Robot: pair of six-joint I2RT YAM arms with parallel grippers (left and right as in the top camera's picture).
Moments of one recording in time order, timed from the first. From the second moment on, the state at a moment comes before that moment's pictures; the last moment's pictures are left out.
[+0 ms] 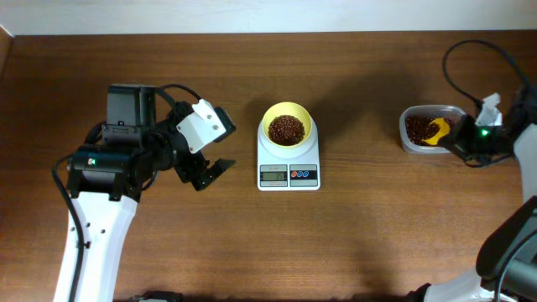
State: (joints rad) left arm -0.08 1.27 1.35 -1.03 0.53 0.82; right arm -0.47 1.78 1.36 -0.93 -0.50 0.11
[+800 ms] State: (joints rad) left arm -0.08 1.27 1.35 -1.03 0.53 0.82; right arm -0.52 1.78 1.36 -0.88 -1.08 0.11
